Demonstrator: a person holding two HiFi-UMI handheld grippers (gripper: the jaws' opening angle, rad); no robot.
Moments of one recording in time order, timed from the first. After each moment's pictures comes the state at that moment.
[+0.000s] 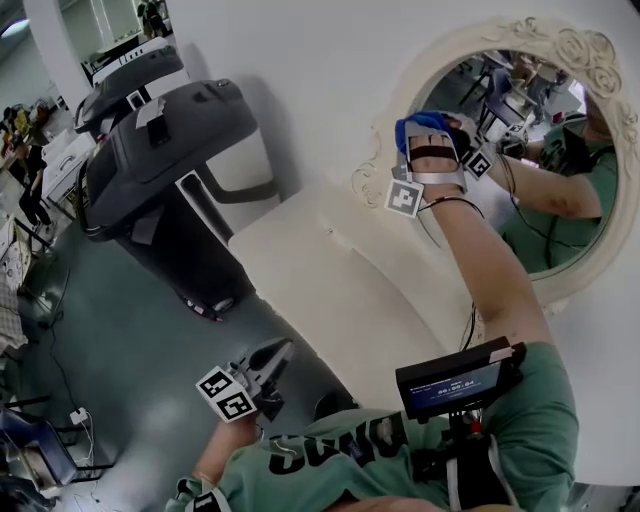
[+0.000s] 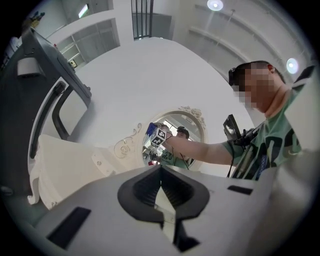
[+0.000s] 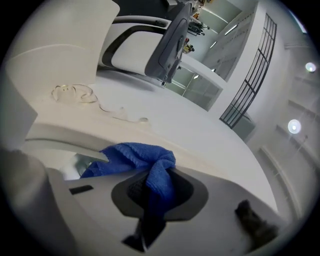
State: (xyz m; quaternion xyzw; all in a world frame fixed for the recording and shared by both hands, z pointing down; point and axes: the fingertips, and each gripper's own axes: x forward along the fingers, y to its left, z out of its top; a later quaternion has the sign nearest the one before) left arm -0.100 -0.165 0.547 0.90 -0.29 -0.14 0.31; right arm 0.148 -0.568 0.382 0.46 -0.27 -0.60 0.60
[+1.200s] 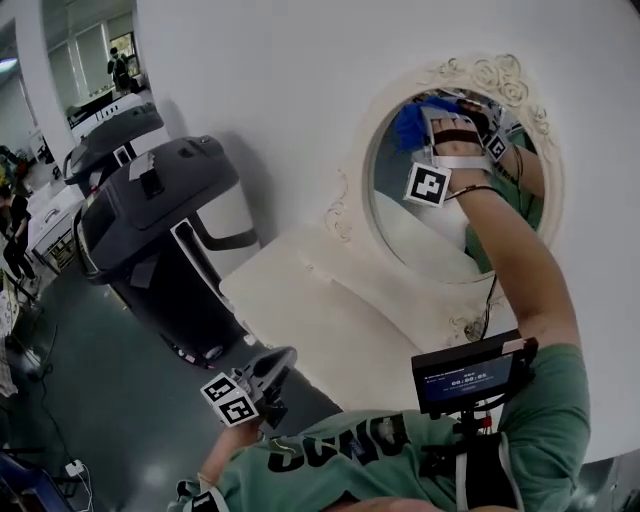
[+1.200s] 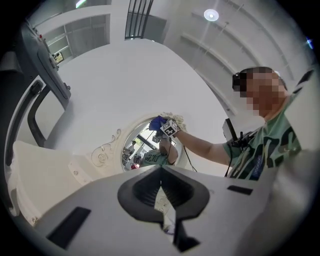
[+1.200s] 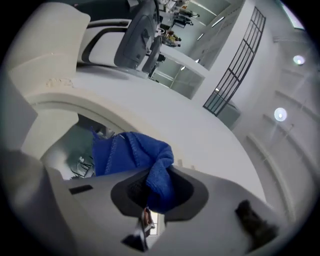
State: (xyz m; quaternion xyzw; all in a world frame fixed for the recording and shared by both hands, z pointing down) left arm -0.089 -0.159 0.492 0.92 -0.20 -0.18 0.27; right arm 0.195 -0.483 0.187 0.52 -0.29 -0.58 0.56
